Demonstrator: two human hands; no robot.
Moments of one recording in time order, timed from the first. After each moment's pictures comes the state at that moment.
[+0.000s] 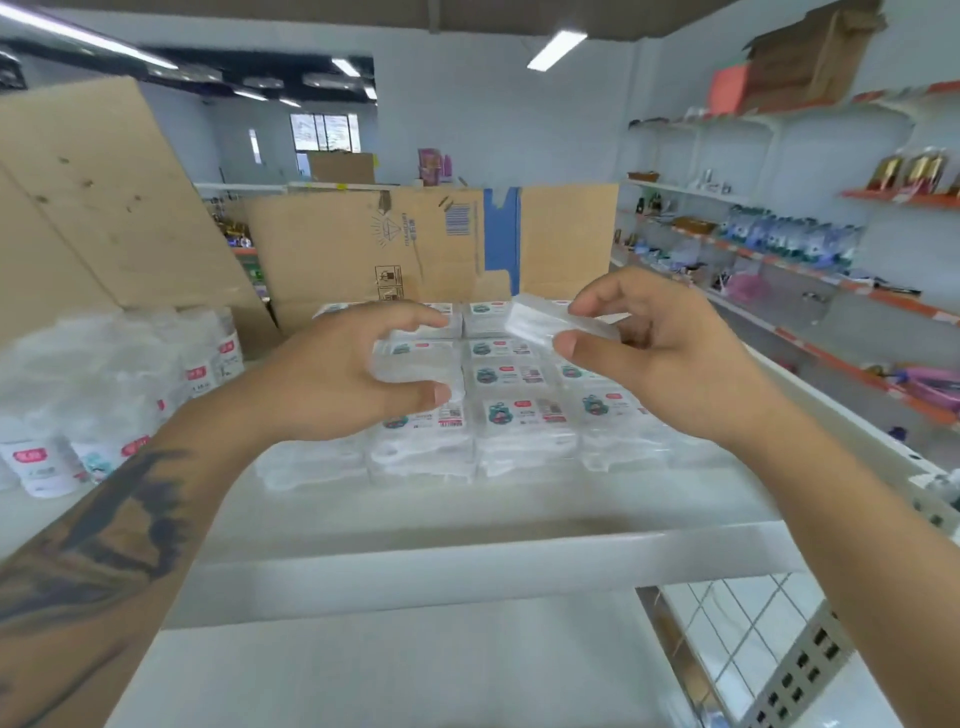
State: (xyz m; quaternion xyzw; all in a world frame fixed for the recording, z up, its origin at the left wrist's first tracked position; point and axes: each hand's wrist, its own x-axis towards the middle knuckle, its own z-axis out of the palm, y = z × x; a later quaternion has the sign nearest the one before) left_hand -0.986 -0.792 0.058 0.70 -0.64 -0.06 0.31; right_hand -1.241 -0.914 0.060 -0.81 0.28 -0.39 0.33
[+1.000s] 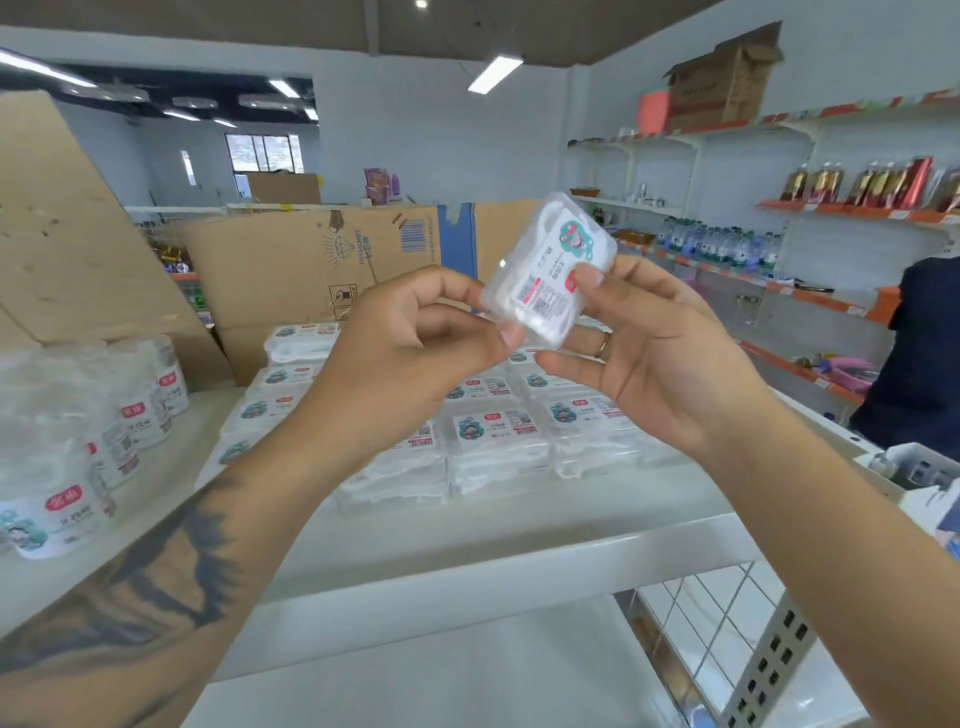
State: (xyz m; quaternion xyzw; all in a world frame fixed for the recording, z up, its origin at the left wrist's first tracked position) left_hand -1.052 -0.817 0.064 0.49 -0.61 -0.23 0.58; right_hand -1.244 -0.909 0.070 -0.56 0.14 -0.46 0.68
